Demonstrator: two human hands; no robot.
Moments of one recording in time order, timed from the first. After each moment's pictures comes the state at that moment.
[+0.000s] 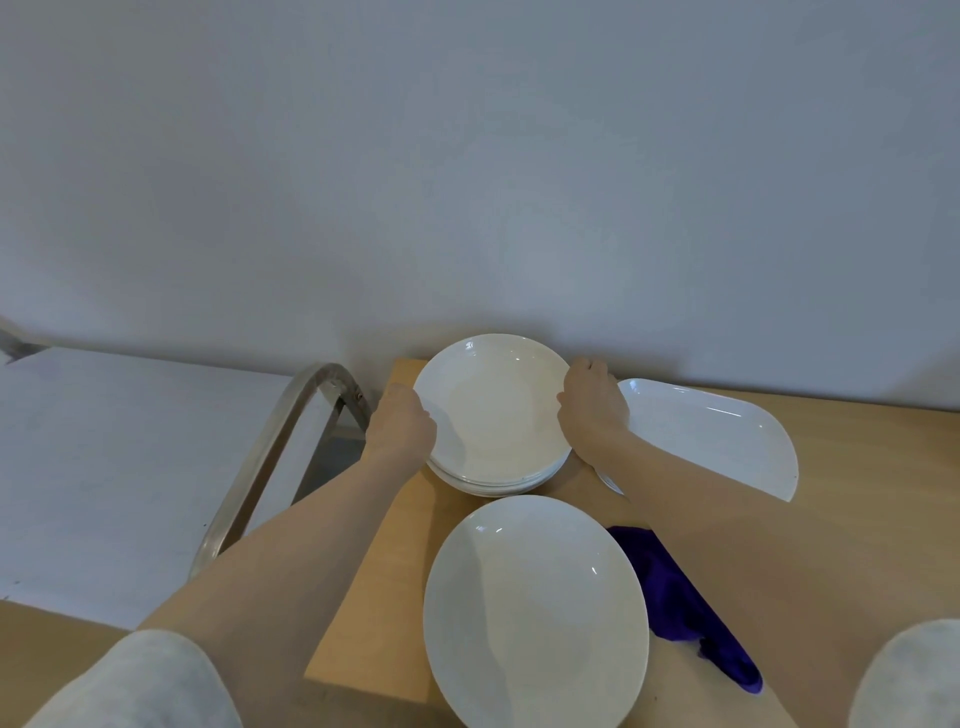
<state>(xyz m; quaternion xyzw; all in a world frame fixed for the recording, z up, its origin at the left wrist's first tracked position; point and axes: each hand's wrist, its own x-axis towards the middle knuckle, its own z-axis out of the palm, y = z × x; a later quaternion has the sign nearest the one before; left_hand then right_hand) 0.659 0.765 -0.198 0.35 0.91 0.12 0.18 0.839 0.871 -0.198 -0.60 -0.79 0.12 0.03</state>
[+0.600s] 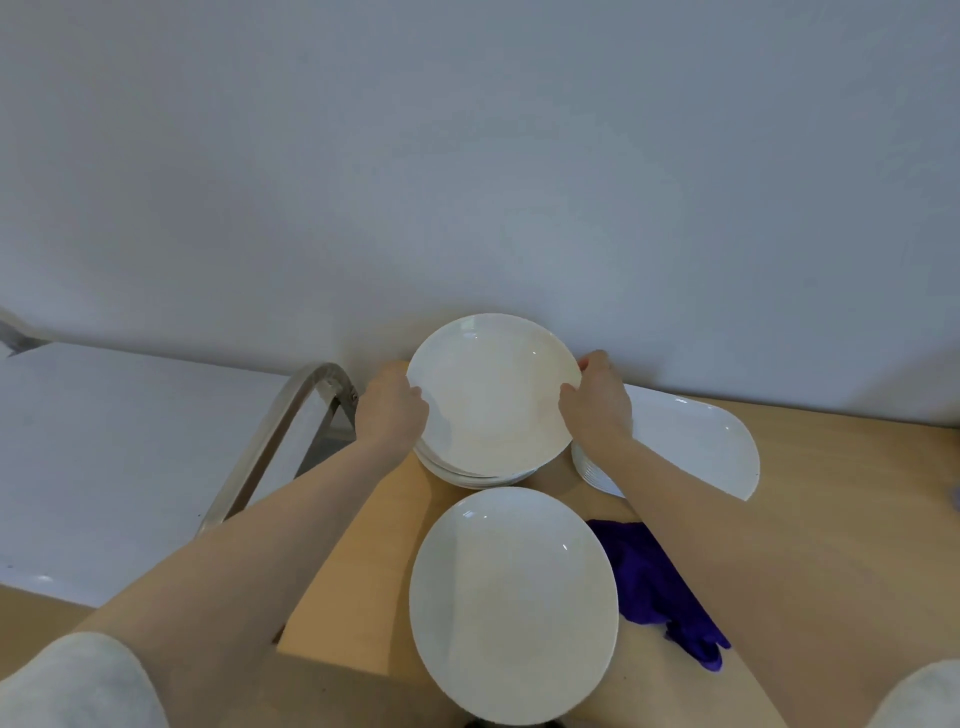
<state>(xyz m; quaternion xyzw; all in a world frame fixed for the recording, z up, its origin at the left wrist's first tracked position) 0.671 0.752 -0.157 0.36 0.88 0.25 0.14 0.868 0.854 -0.162 -0.59 -0.72 0.30 0.21</state>
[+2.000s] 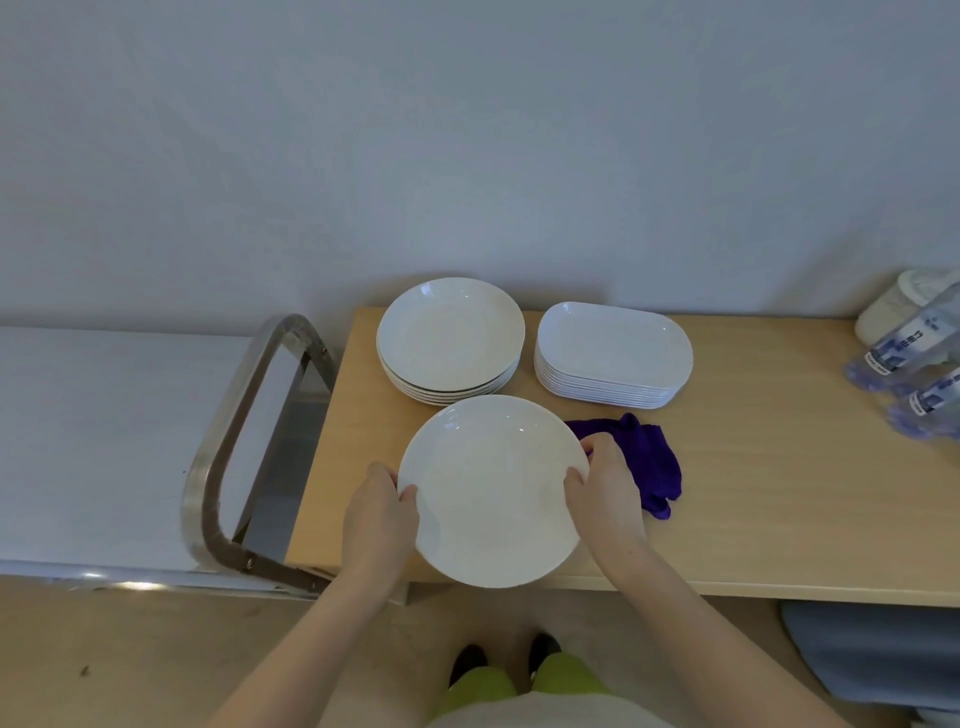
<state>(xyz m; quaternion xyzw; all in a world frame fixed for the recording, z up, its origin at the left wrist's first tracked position) 0.762 0.579 -0.208 0.34 0.87 0.25 0.24 0.967 0.670 -0.206 -0.65 -0.65 0.32 0.21</state>
